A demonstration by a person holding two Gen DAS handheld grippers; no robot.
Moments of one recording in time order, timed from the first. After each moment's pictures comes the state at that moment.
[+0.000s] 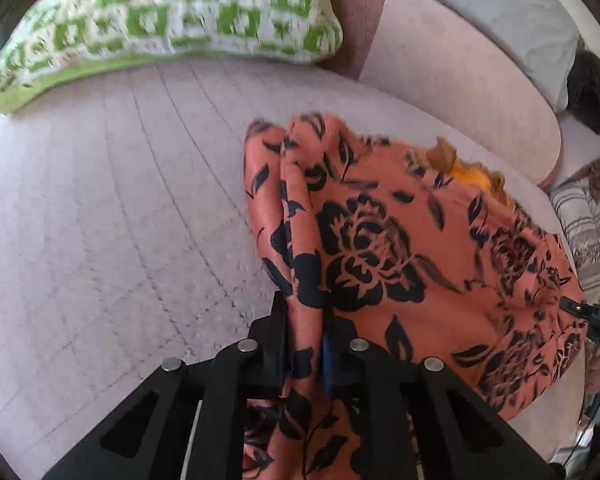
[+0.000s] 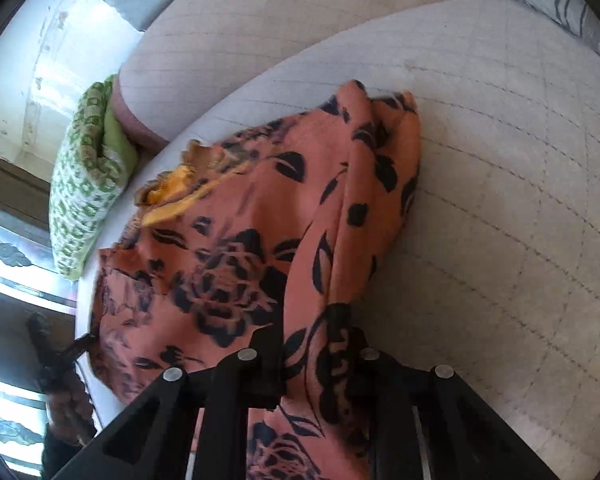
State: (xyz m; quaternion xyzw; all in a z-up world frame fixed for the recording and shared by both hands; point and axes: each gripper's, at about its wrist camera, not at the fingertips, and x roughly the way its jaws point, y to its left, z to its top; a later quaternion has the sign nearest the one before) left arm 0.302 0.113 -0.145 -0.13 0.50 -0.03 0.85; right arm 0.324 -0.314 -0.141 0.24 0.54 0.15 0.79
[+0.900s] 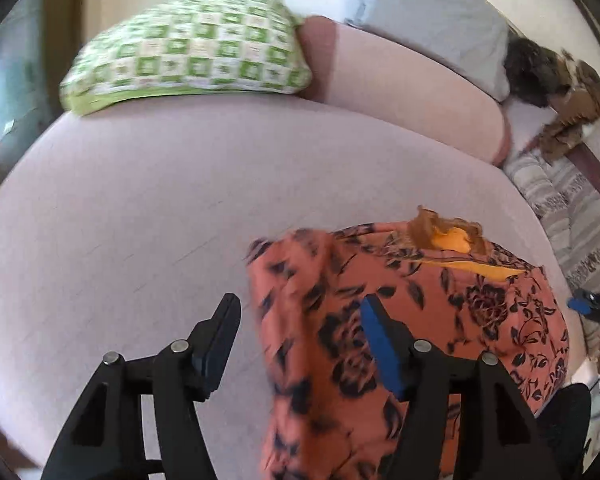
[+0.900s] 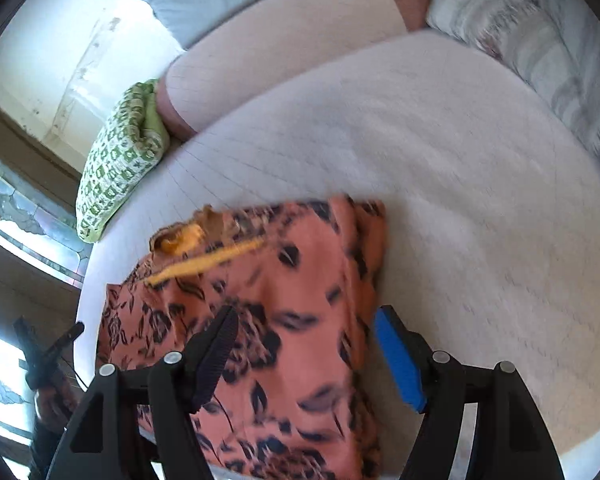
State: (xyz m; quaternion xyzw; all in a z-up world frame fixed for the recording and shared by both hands) left arm 0.123 0.105 -0.099 -0.08 0.45 -0.06 0.89; right arm 0.125 -0.362 -0.090 0.18 0.50 0.15 0.83
